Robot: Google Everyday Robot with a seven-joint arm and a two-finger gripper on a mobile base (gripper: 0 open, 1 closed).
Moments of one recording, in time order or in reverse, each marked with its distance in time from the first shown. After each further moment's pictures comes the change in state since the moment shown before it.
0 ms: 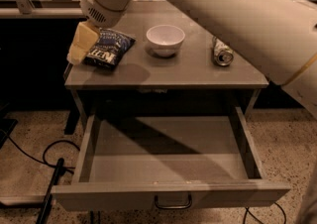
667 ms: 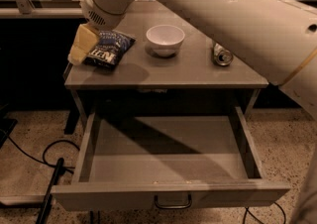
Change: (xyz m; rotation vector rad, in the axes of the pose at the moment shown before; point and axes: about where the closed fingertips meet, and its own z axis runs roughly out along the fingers) arm 0.005 -0.005 0.011 0.022 0.013 0.035
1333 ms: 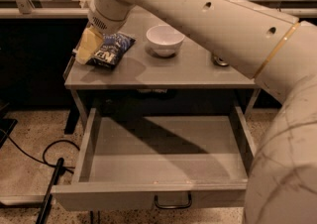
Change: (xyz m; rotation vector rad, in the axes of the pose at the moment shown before) arm 0.017 -0.034 0.043 0.059 0.055 0.088
